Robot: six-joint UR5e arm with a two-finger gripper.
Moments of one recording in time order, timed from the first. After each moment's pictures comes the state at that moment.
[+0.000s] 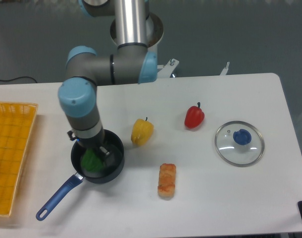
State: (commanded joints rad) arm 2.08 -1.97 -1.63 -1.06 1.56 0.78
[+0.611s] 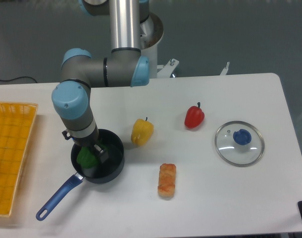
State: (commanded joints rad) arm 2.09 -1.98 -1.65 -1.06 1.57 0.79
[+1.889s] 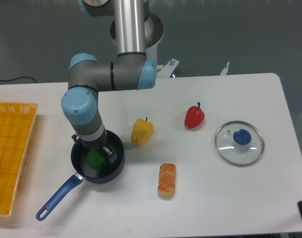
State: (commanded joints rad) arm 2.11 -1.99 -1.66 -1.06 1.61 0.80
